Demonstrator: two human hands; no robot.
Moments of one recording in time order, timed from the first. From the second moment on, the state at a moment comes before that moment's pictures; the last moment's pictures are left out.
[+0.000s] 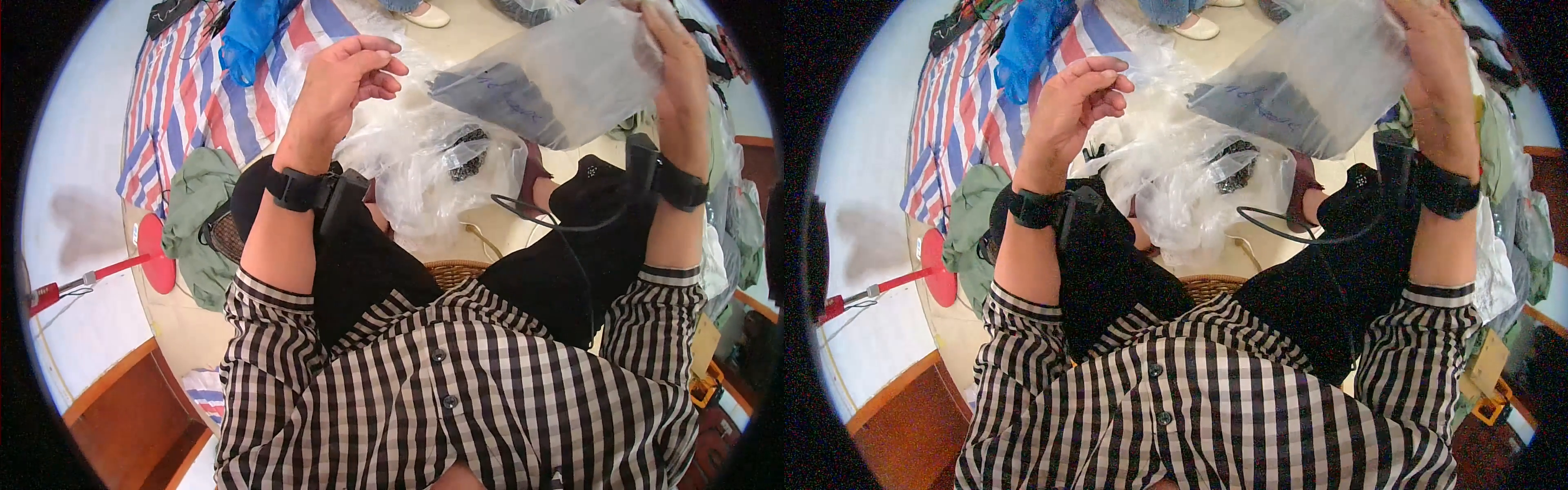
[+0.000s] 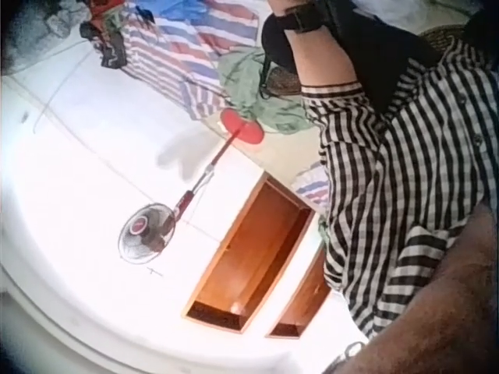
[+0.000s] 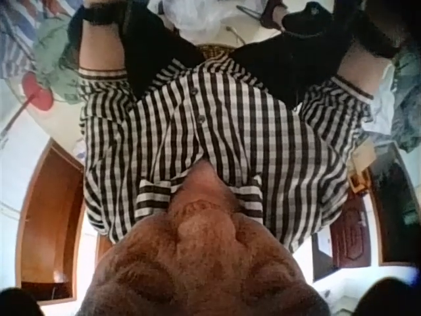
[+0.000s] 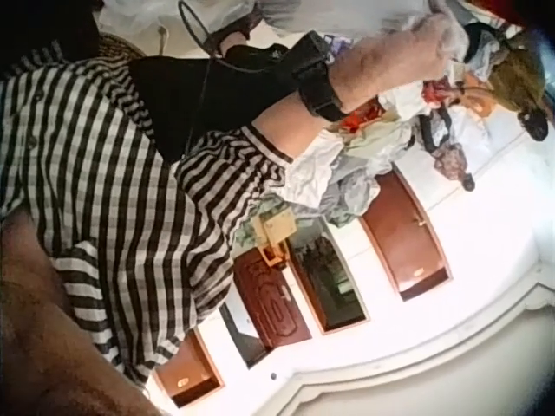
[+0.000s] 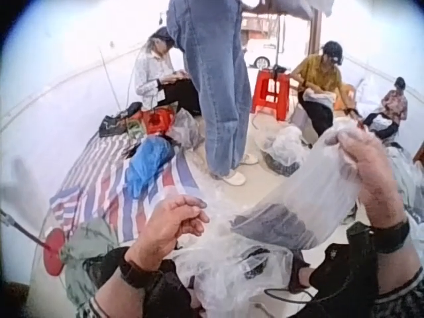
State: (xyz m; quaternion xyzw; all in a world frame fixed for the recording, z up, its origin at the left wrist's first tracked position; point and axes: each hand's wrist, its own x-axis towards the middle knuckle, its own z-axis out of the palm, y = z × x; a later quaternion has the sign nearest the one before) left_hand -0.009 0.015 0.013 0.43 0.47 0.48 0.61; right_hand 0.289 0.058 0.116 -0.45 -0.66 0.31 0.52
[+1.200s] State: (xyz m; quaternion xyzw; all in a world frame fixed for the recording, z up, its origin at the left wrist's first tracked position) left_hand 0.072 -0.053 -0.047 0.81 0.40 -0.03 0.43; right_hand 0.206 -0.094 0.025 -0.13 -0.85 0.51 -0.03
